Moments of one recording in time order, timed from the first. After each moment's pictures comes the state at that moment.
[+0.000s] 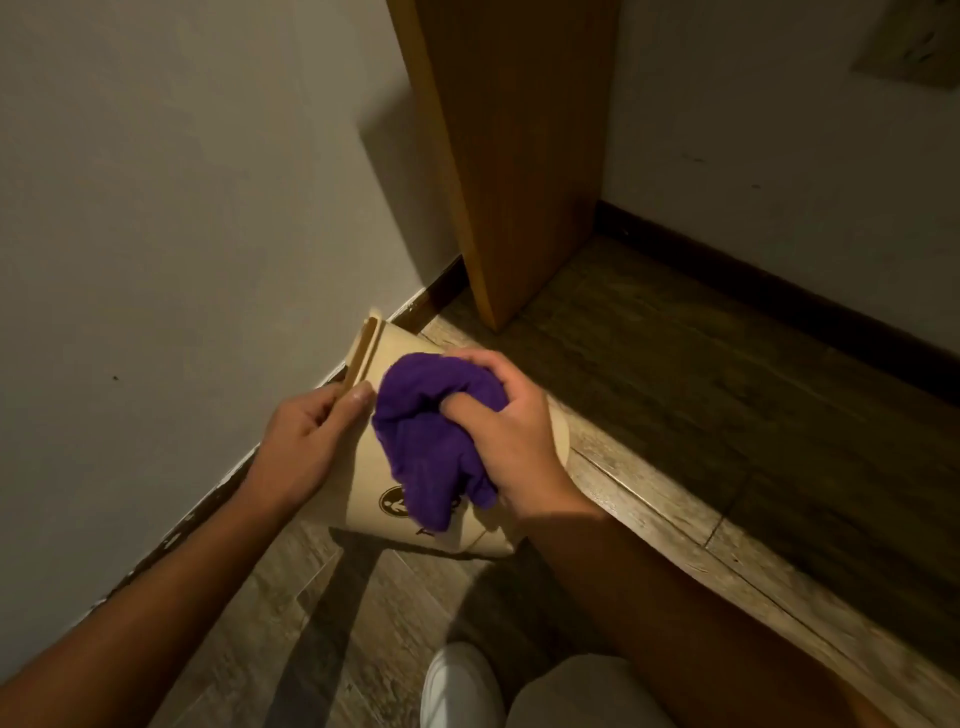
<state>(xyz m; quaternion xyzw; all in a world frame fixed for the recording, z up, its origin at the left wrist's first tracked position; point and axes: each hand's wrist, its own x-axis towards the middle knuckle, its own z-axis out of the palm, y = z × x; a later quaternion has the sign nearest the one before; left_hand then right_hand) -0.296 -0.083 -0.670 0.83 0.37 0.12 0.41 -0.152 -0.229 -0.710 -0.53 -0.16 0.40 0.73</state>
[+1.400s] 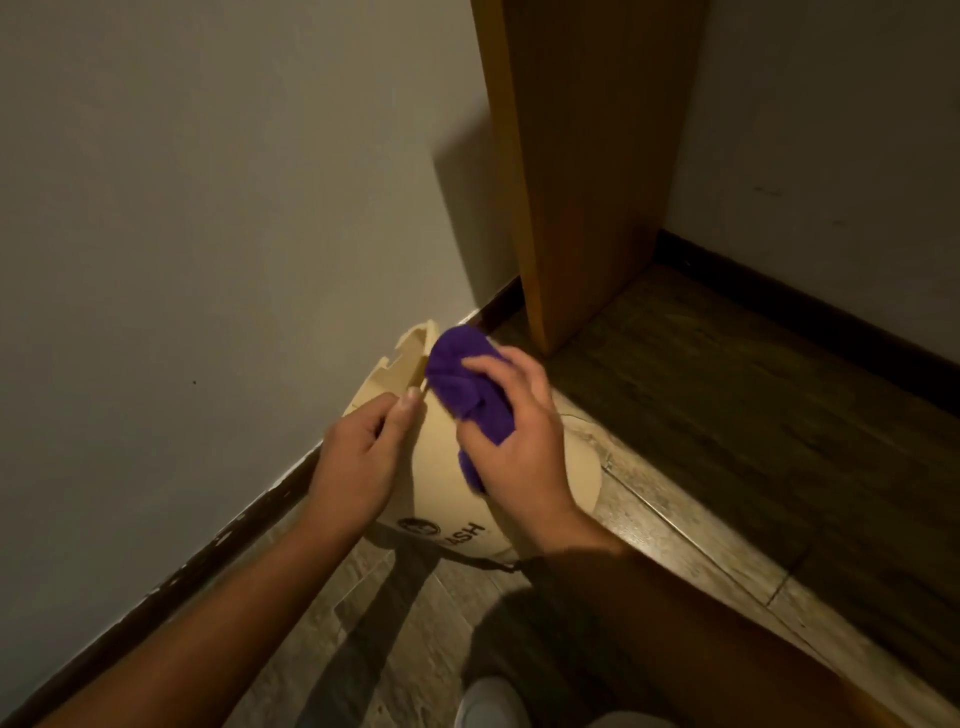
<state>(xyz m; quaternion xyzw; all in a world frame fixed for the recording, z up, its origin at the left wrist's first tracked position) -0.294 -0.082 -0.676 0.84 0.37 0.21 0.35 -0.165 -0.188 -0.722 -0.66 -0.34 0.17 0.64</state>
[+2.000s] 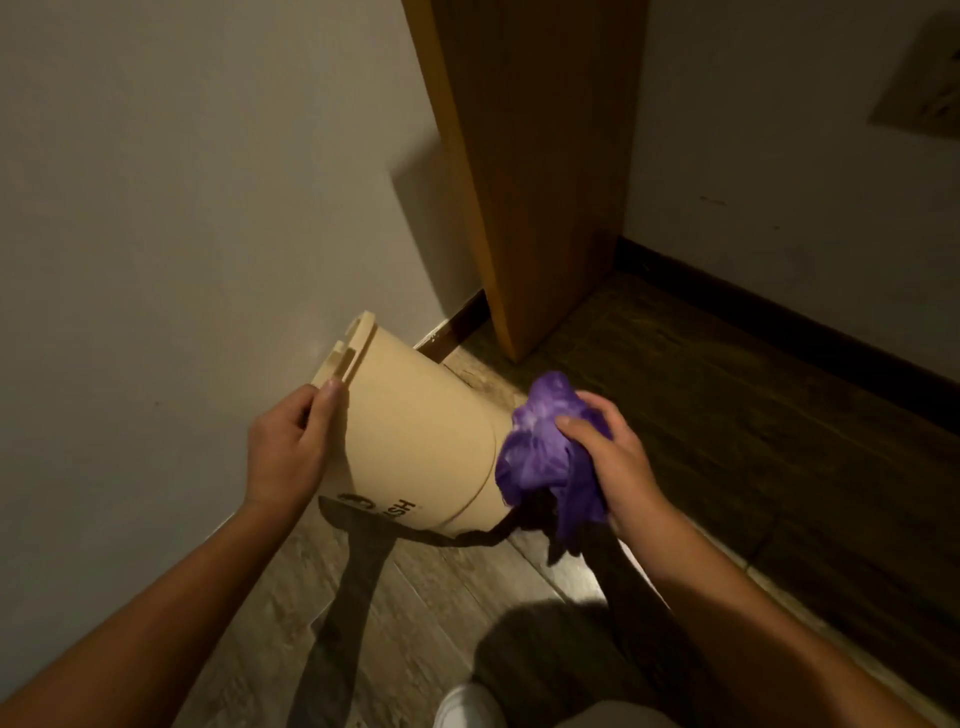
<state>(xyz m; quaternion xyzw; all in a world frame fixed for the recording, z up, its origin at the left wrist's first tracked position) -0.301 -0.041 -0.690 0.82 0.42 0.28 0.27 -0.082 -0.270 -0.767 -0.61 -0.02 0.43 0.67</state>
